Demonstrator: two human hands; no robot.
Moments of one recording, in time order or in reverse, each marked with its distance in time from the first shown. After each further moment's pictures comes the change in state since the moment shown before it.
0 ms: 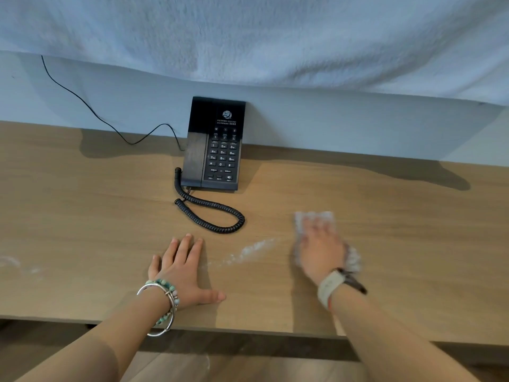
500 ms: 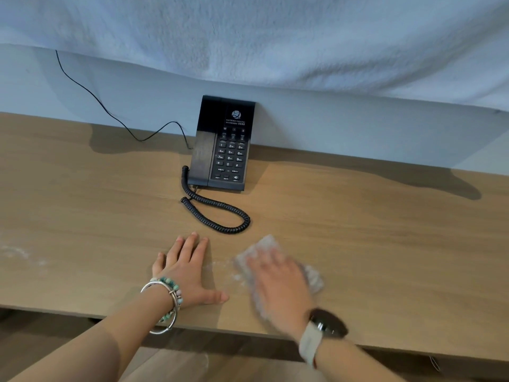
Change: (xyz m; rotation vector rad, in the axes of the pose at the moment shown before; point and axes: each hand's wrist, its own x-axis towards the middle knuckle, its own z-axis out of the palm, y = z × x) left_hand -0.003 0.001 -0.003 -0.012 -0.011 0.001; right_hand -0.058 -0.052 0.009 0.034 -0.066 -0.489
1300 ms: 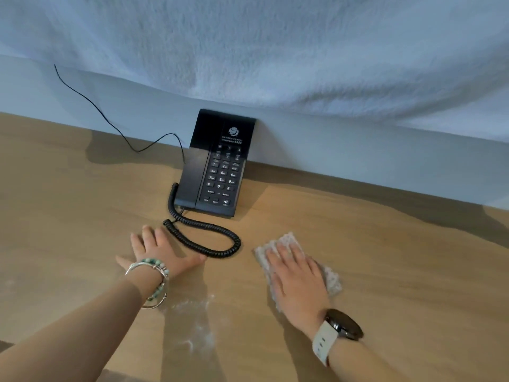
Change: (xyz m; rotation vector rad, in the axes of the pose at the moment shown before) left_hand 0.080 0.004 -0.031 -0.257 0.152 -0.535; right_hand 0.056 0.089 -0.012 0.021 -0.071 0.086
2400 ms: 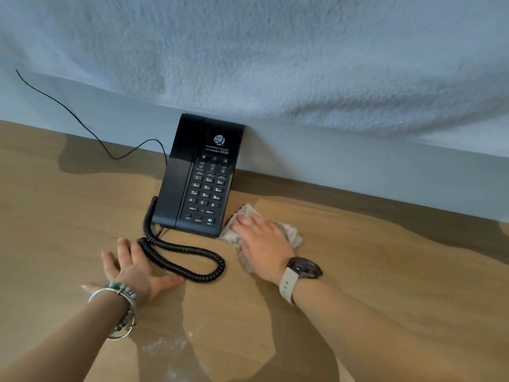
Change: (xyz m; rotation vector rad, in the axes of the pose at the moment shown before) left_hand 0.019 0.014 -0.003 -0.071 -0.070 -0.061; right_hand 0.122 0.004 -0.018 0.106 -0.065 -0.248
